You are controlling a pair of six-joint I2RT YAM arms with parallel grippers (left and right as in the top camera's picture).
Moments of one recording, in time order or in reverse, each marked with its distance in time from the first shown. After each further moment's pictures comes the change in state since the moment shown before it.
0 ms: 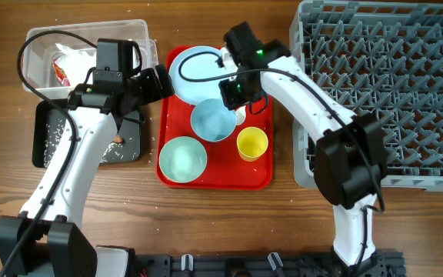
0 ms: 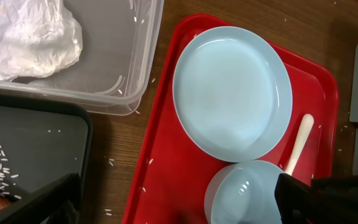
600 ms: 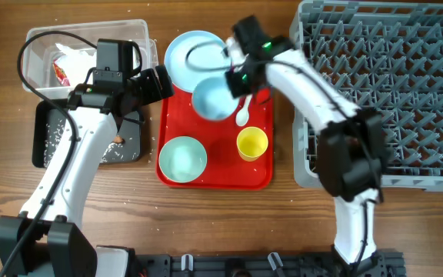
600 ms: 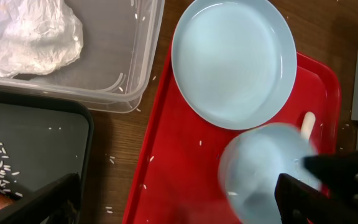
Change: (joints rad) left arm 0.000 0.000 0.000 -0.008 0.000 0.000; right arm -0.079 0.013 0.058 0.049 -0.018 -0.003
